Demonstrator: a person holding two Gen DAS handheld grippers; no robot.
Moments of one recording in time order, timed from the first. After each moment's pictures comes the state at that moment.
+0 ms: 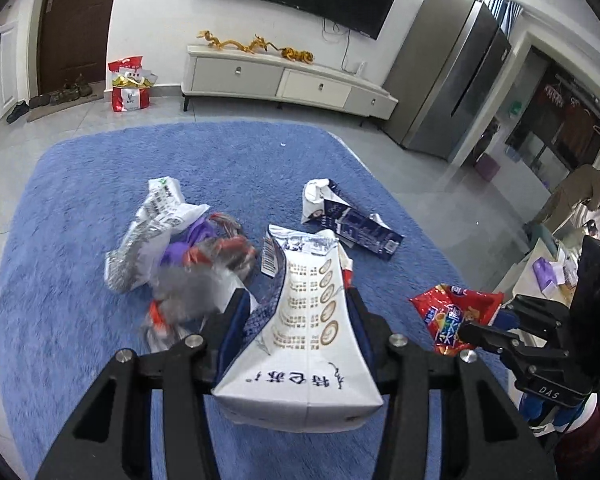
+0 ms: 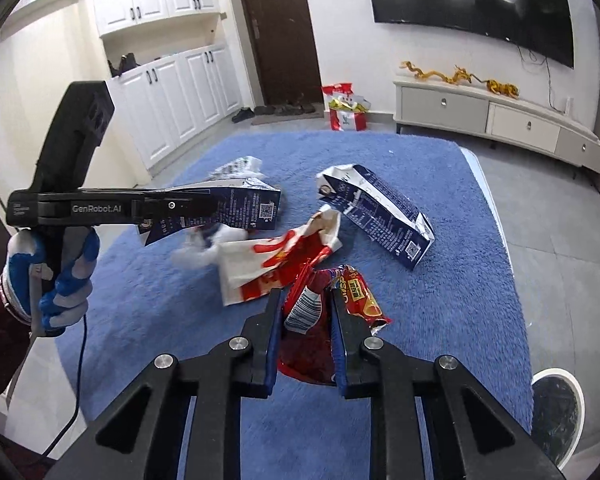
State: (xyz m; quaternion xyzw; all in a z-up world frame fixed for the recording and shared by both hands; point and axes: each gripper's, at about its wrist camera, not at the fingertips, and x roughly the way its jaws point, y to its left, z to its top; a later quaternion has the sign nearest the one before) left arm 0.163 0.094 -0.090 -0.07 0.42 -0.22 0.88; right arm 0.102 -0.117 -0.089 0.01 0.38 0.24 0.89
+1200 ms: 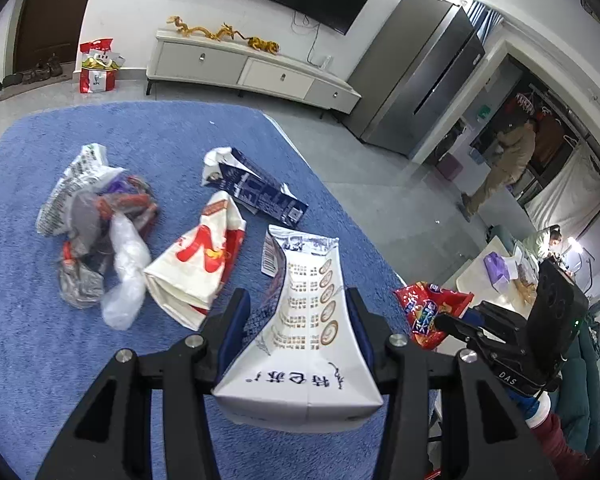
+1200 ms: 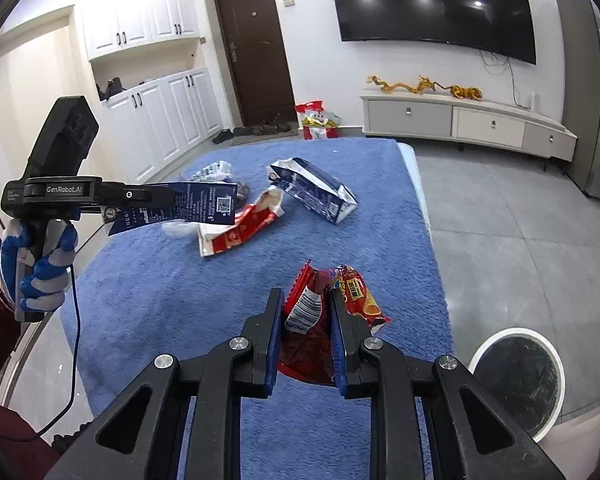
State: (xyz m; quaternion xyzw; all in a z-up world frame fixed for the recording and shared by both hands) left arm 0.110 0.036 -0.076 -0.11 0.44 -0.28 0.85; right arm 0.033 -0.205 -0.095 0.03 0.35 0.20 0.91
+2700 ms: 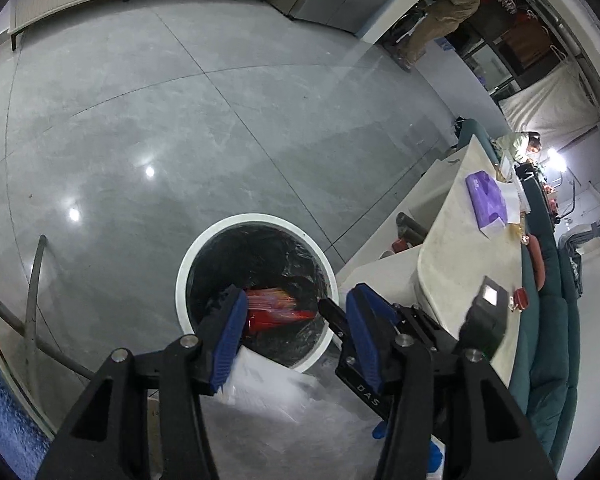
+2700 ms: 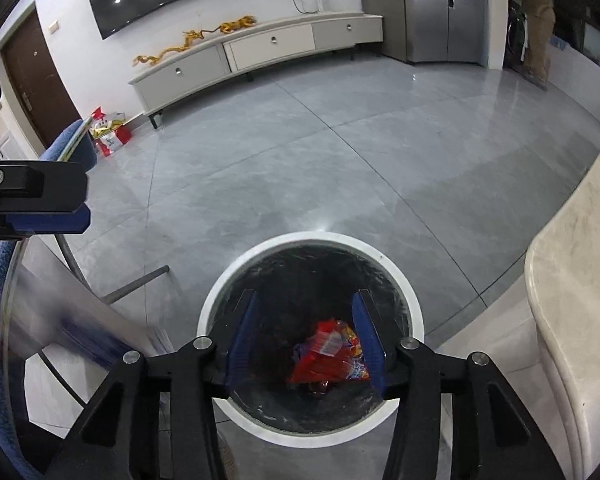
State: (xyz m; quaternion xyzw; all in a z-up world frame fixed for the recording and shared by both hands) left arm 0.202 -0.388 -0.175 -0.02 0.58 -0.39 0.71; right arm 0.082 -0.495 -0.257 0.16 0.45 -0.11 0.87
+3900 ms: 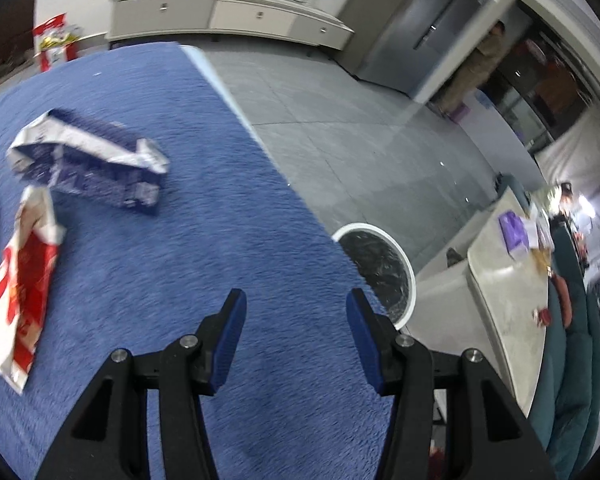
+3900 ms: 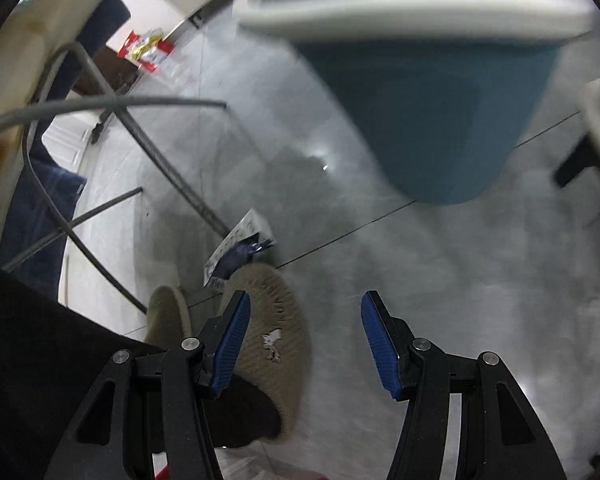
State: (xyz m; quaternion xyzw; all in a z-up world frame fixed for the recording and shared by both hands) left arm 0.160 -0.137 -0.126 -0.05 0.52 -0.29 0.80; right arm 0.000 -0.369 -0.478 0.29 0.57 0.05 0.77
